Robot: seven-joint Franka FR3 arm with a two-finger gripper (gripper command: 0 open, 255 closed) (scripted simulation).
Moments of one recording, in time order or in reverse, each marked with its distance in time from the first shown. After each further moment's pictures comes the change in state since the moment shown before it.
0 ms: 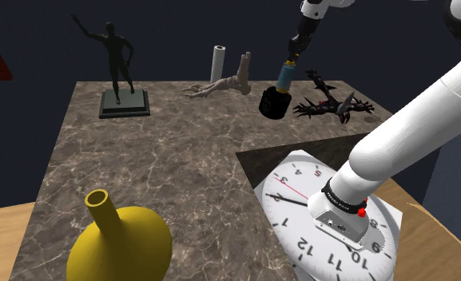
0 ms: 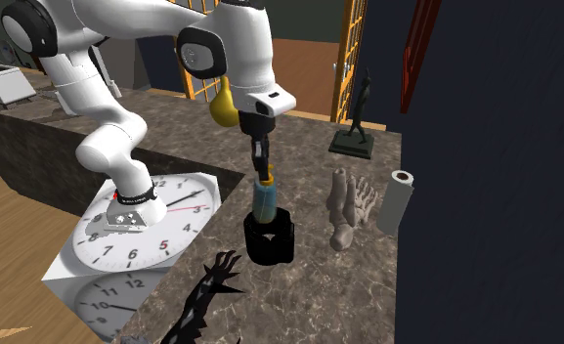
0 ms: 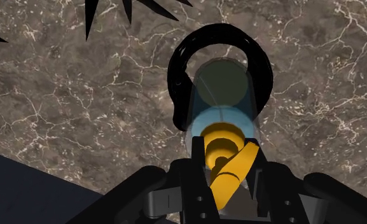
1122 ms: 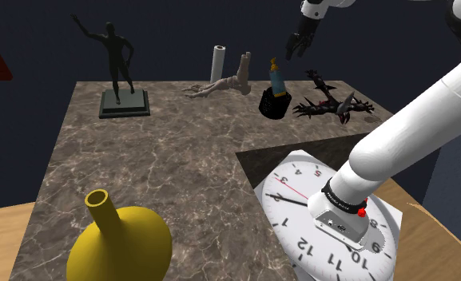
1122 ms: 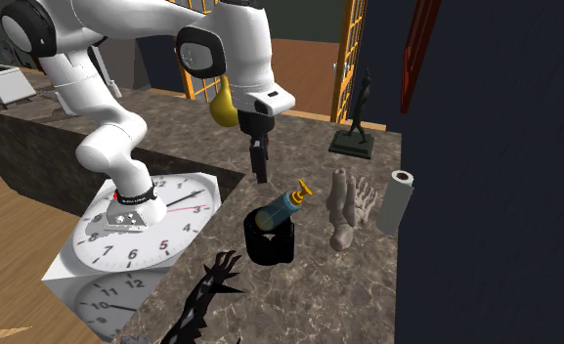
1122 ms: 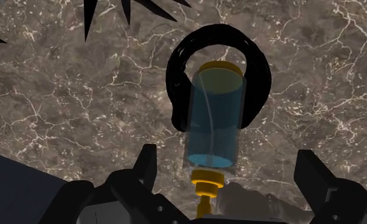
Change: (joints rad) arm 0.001 -0.009 0.003 -0.007 -0.003 0.000 0.005
